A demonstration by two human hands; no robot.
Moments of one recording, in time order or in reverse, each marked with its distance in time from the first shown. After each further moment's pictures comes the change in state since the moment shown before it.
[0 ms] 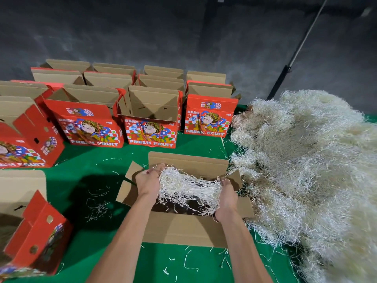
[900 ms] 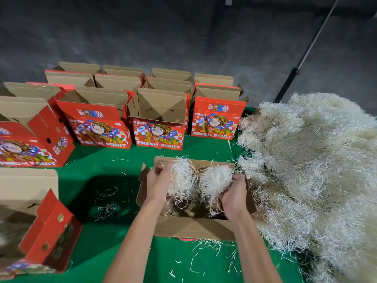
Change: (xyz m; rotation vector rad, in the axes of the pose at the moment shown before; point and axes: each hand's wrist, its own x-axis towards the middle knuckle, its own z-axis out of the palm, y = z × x) left_hand -0.034 0.024 -0.006 0.101 -0.129 0.027; right_hand -0.031 -0.023 0.008 0.150 -0.290 -0.210
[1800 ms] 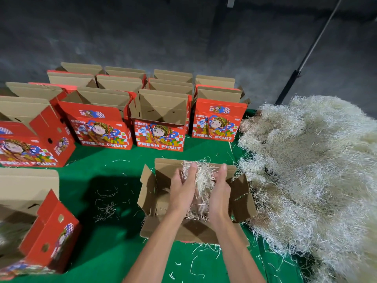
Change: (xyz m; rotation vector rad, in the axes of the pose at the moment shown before) left_hand -0.044 -0.009 0.046 0.119 -0.121 0.087; right_hand -0.021 0.028 0.037 -0.285 0.048 -0.210
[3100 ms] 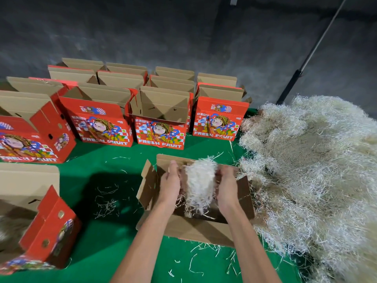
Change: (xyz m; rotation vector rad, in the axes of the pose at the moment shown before) left_hand 0.029 -0.006 -0.027 -0.139 0.038 -0.240; right_hand 0.022 -0.017 -0.019 -0.105 -0.159 0.009
